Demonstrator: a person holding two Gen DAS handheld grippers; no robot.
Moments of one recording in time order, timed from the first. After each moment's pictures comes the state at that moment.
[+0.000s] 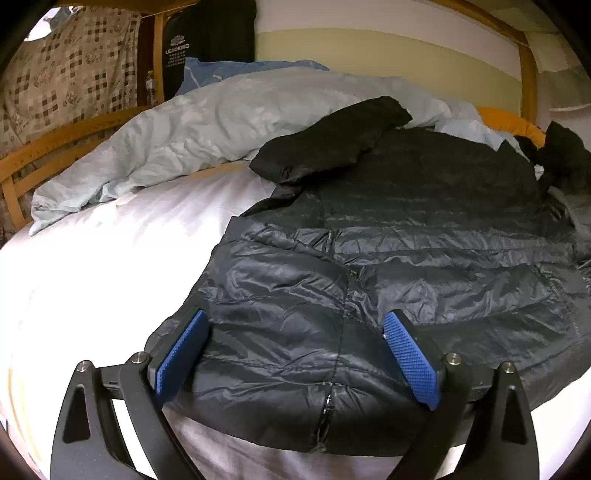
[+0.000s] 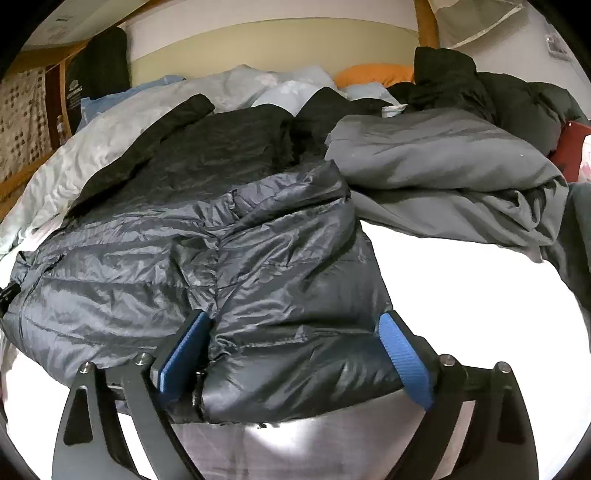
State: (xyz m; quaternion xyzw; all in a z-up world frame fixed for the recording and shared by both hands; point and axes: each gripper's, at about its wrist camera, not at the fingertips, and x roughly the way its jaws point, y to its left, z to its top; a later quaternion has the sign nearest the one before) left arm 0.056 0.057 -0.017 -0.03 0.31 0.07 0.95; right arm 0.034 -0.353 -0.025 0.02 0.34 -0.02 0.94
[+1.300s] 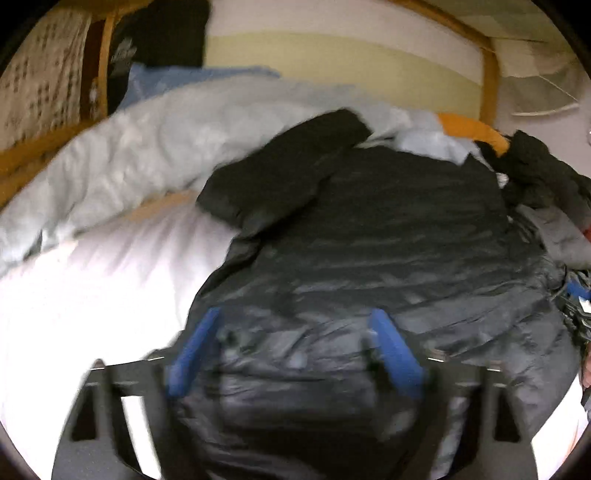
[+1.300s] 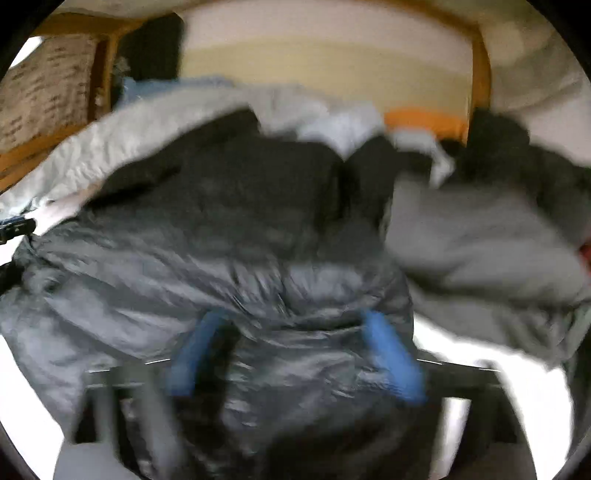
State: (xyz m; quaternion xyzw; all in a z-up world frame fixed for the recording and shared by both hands) left arm 0.133 0.092 0.009 -0.03 0.32 -0.03 0.95; right arm 0.094 -0.329 -0.012 -0.05 0.33 0.04 0.94
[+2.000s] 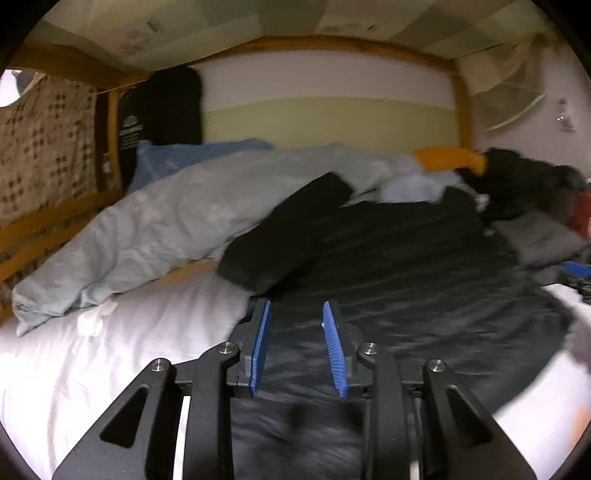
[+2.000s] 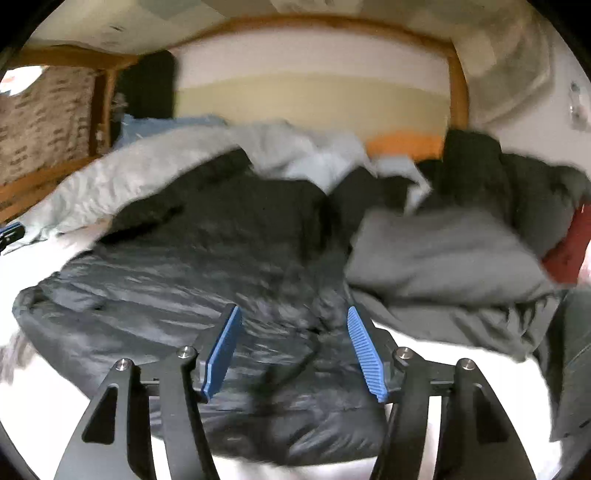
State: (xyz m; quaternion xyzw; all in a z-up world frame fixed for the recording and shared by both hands) left arm 0.019 0.056 0.064 0.03 0.18 -0.05 0.98; right arm 0.026 -0.337 0.032 -0.04 0.23 0.04 0.97
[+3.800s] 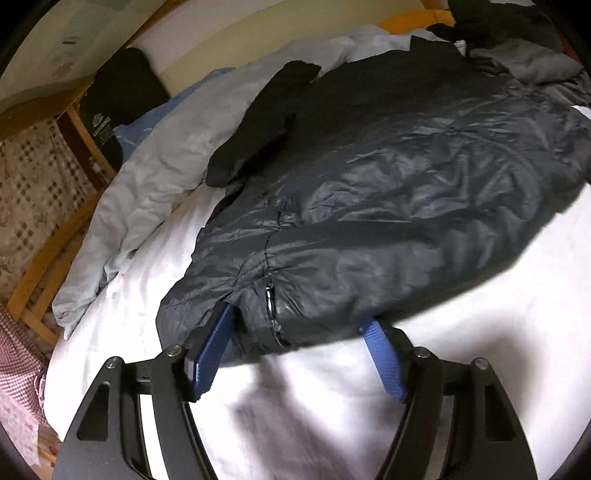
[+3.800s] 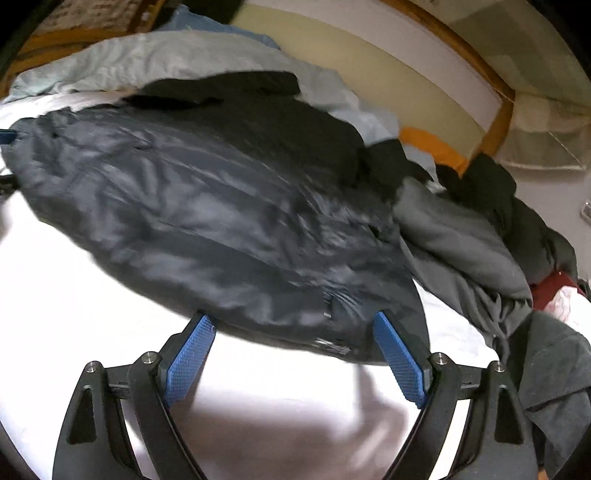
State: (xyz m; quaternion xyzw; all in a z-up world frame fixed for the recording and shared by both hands) left arm 0.011 0.015 -0.050 0.22 0.34 0.03 0.91; right arm -0.014 -0.269 -0.038 -0.24 0.32 -0.01 0.91
